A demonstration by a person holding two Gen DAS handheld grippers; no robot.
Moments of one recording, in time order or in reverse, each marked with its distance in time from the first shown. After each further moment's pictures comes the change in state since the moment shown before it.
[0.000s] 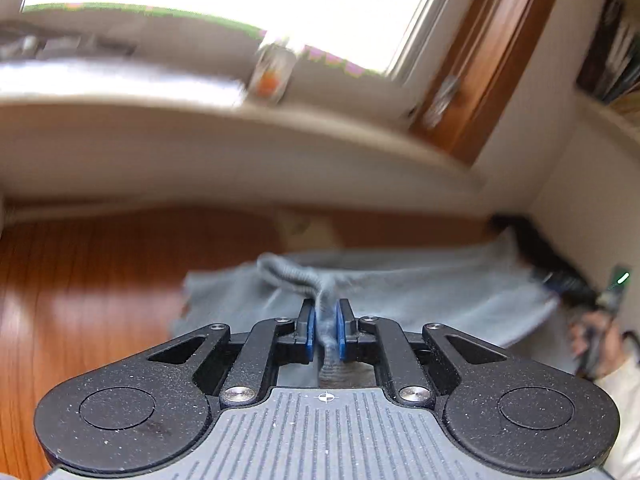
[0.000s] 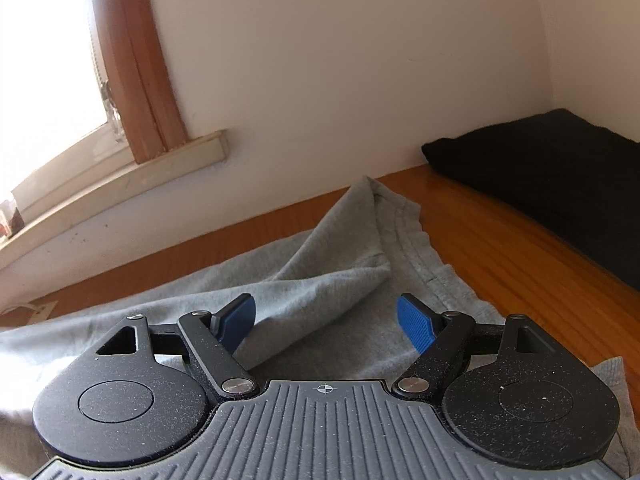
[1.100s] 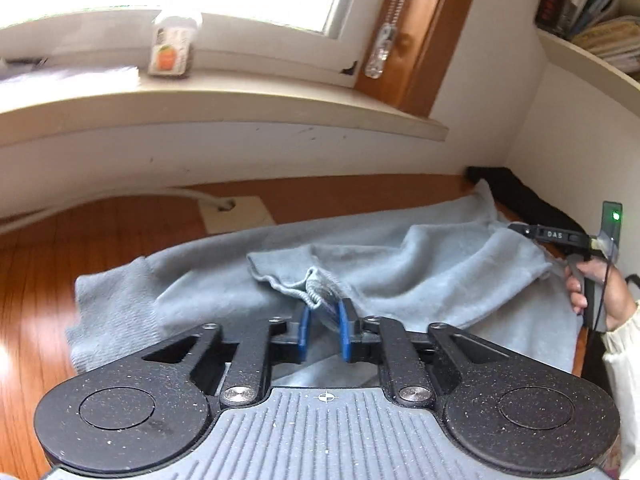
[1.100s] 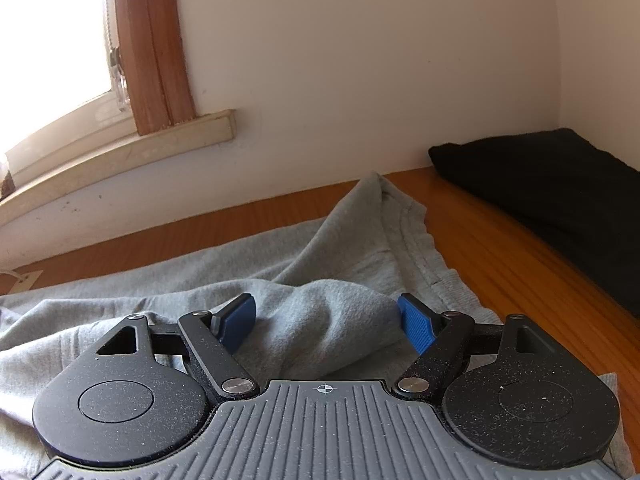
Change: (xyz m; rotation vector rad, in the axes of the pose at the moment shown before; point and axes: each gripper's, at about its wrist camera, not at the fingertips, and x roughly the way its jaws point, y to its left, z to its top) left arm 0.038 -0.061 -0.006 0.142 0.018 -0.062; right arm 0.006 0.011 -0.003 -0.102 0.025 -0.043
